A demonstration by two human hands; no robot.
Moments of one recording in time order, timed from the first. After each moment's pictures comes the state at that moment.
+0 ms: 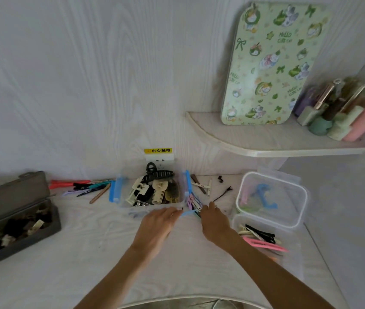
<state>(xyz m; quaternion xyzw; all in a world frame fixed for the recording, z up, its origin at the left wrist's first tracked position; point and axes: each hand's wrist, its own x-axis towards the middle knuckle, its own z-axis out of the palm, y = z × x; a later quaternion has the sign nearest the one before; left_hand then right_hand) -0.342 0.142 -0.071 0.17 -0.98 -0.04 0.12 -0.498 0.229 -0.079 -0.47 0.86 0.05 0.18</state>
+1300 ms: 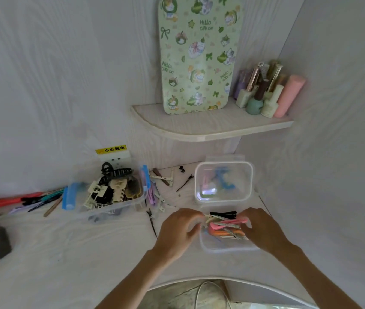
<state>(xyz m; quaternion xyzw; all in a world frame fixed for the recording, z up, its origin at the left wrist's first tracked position) -0.419 0.239 -0.070 0.13 -0.93 -0.32 0.14 -0.576 0.418 -0.043 -0.35 0.92 -0.07 0.15</state>
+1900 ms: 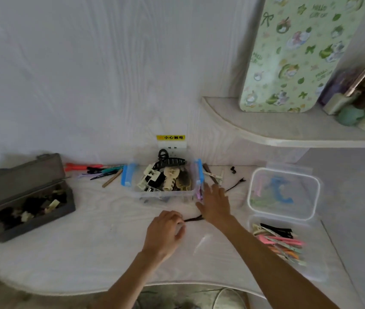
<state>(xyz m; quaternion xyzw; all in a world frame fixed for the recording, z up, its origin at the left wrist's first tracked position) -0.318 0.167 -0.108 0.33 -0.92 -0.20 0.08 -0.492 0.202 -0.096 -0.45 0.87 -0.04 0.18</state>
